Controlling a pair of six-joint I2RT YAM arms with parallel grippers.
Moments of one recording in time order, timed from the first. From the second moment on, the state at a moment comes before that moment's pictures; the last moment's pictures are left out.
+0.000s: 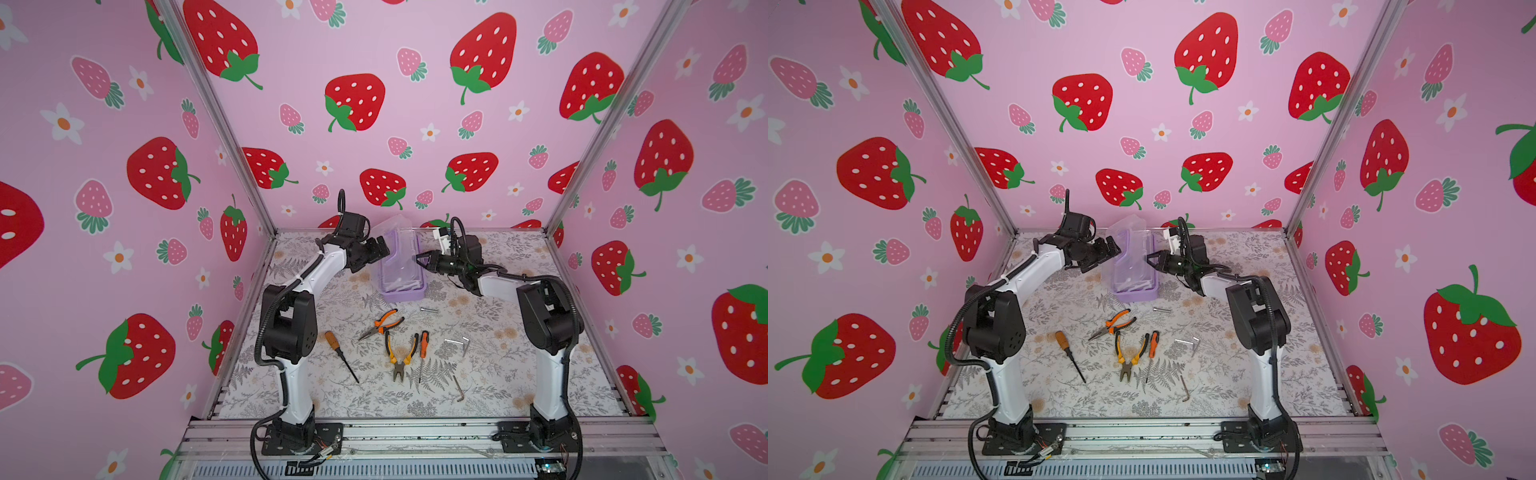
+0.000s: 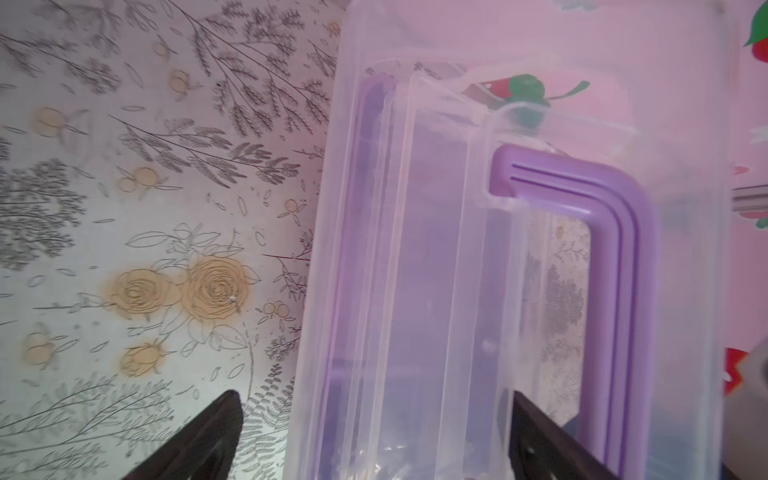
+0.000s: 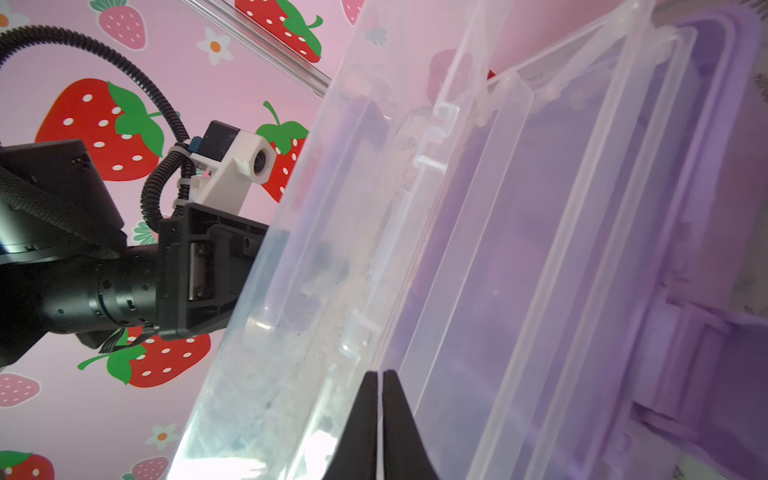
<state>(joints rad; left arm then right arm) -0.27 1.97 1.71 -0.64 0.17 -0.63 0.49 2.07 1.32 0.50 -0.77 0.78</state>
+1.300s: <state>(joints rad) -0.35 2.05 1.88 -0.77 0.09 -0.34 0.38 1.99 1.18 0.48 -0.76 0.73</state>
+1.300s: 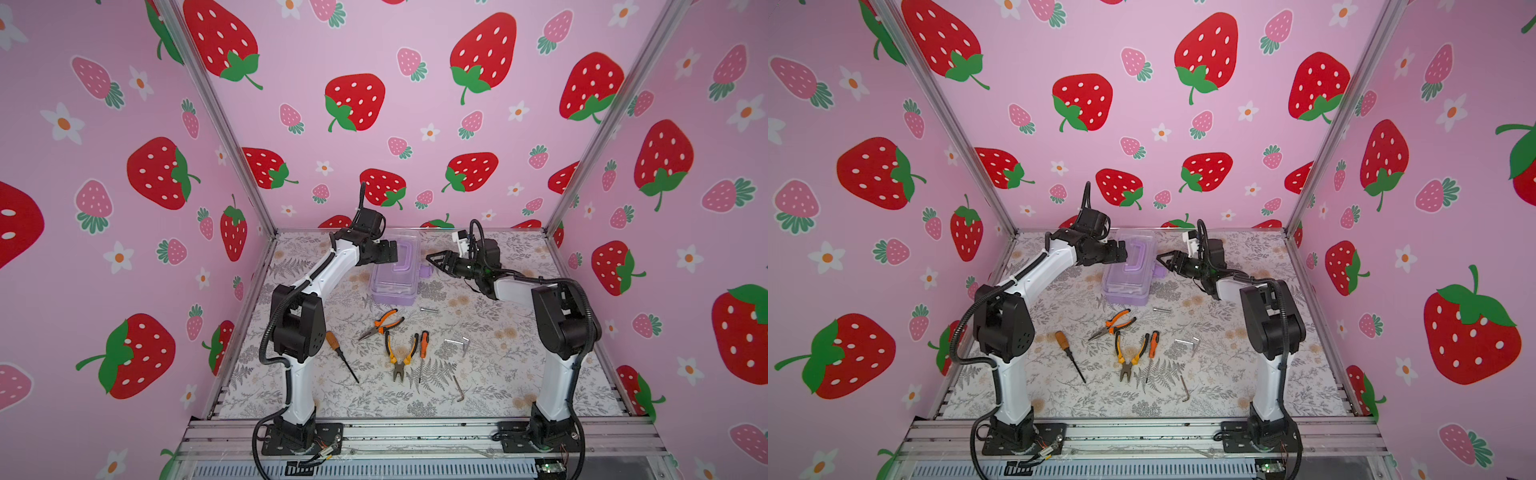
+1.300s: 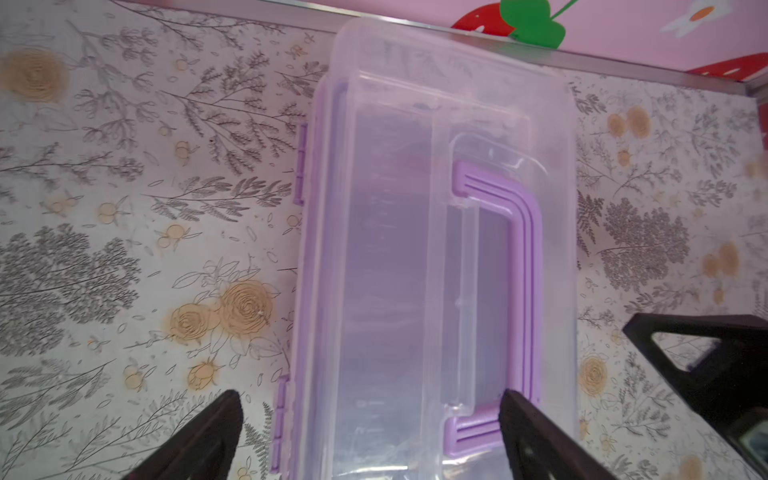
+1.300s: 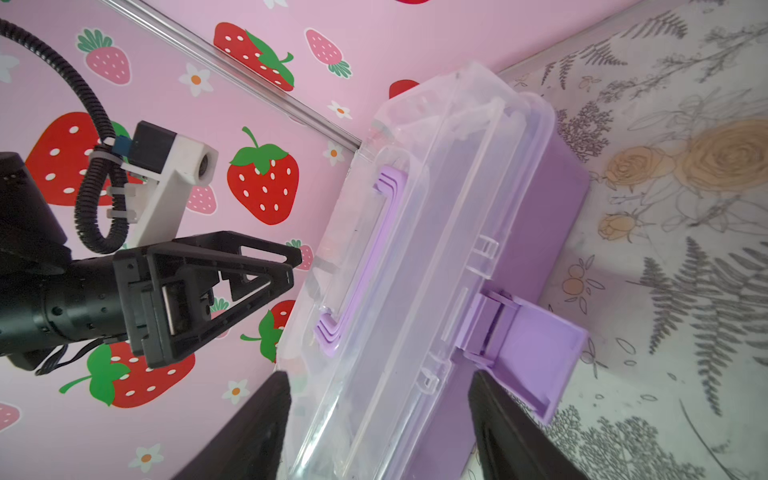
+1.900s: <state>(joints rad) -0.33 2.20 2.04 -0.83 0.21 -0.28 0.37 1.99 1.17 0.45 -0.78 0.72</state>
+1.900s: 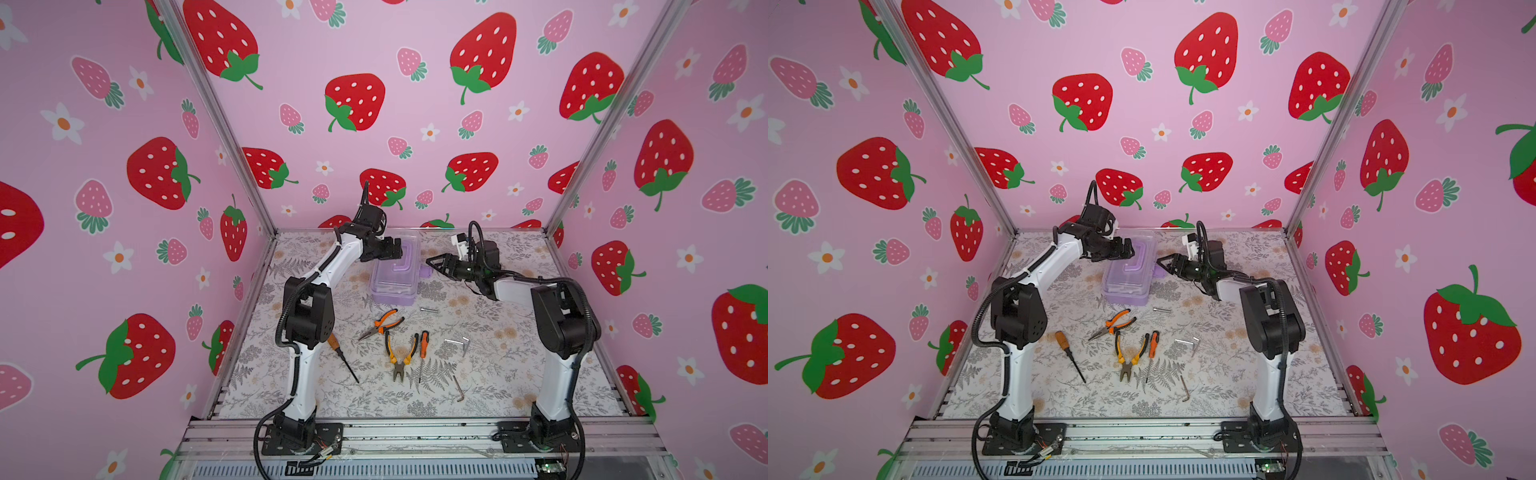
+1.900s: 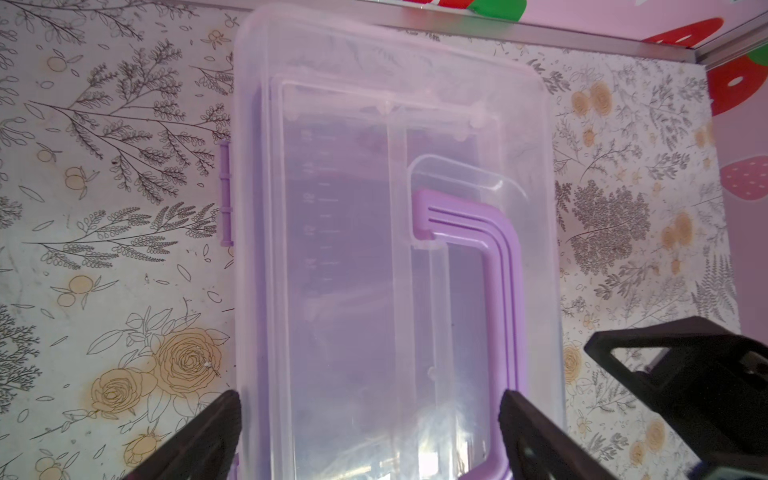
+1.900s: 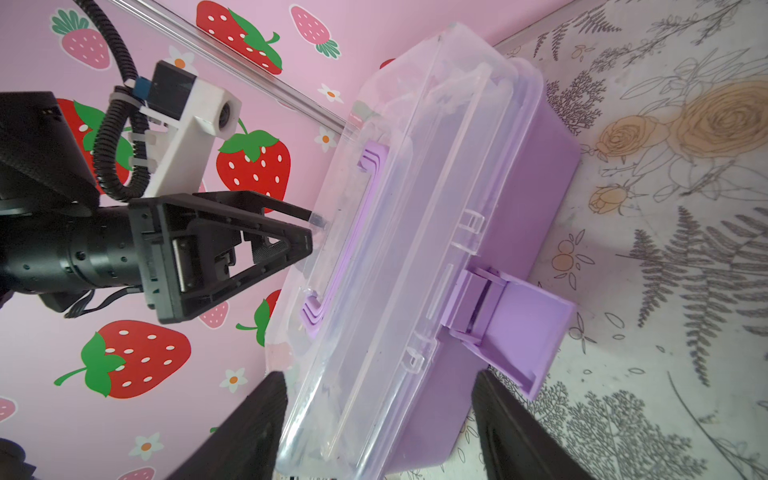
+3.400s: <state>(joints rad) -0.38 2.30 2.21 -0.97 0.06 -0.29 0.36 1.99 1.14 0.46 -0.79 0.72</state>
